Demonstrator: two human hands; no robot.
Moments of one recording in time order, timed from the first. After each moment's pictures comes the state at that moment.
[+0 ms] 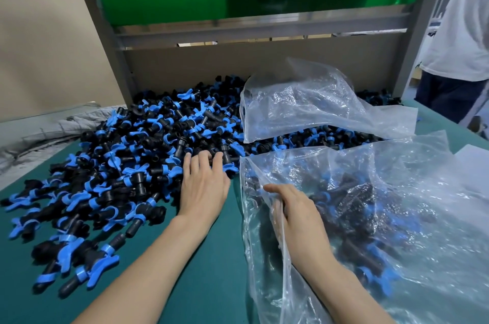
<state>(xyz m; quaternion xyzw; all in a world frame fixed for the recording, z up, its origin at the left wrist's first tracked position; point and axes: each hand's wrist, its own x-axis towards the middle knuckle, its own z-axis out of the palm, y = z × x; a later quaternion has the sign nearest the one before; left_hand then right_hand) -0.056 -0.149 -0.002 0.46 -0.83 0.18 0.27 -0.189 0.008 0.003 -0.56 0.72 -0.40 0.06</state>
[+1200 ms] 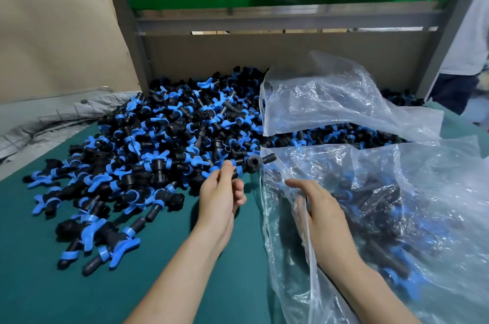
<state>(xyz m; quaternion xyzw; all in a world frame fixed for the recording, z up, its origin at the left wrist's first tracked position) -0.050 -0.096 0.017 0.39 -0.37 -0.66 0.53 -0.188 0.010 0.004 -0.56 0.72 -0.41 0.06</state>
